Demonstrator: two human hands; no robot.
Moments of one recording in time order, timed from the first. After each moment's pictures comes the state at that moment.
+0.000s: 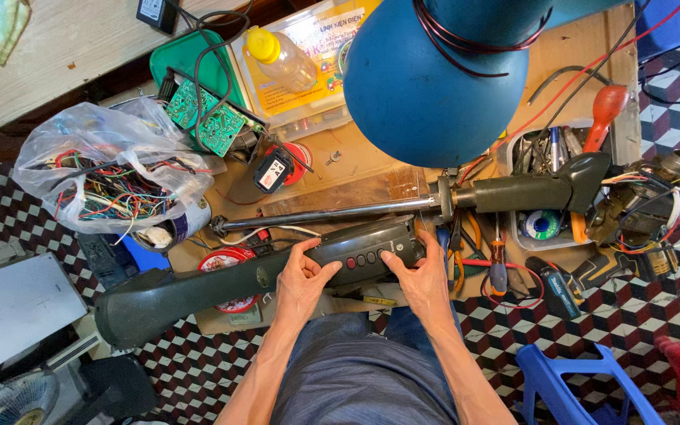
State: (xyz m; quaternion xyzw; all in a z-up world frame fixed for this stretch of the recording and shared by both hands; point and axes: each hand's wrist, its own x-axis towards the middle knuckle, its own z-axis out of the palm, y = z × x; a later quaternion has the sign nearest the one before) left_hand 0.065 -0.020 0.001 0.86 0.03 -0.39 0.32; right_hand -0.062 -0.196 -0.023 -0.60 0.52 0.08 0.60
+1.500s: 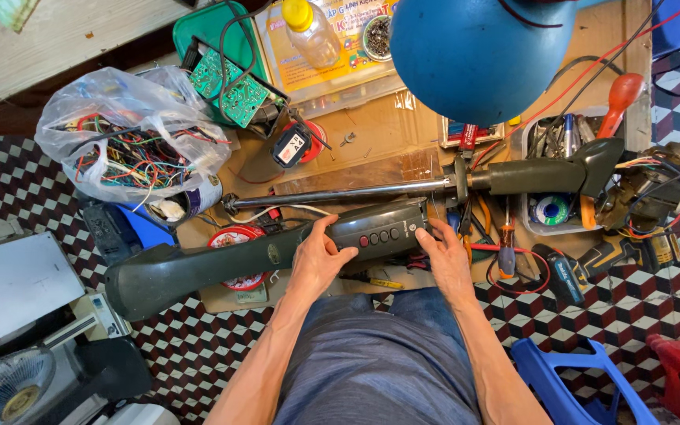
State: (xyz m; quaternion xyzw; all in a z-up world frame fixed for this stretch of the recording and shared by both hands) left_hand 0.070 -0.020 0.000 0.87 -0.05 -0.43 0.26; right_hand -0.099 -0.200 -0.067 -0.51 0.50 0.06 0.70
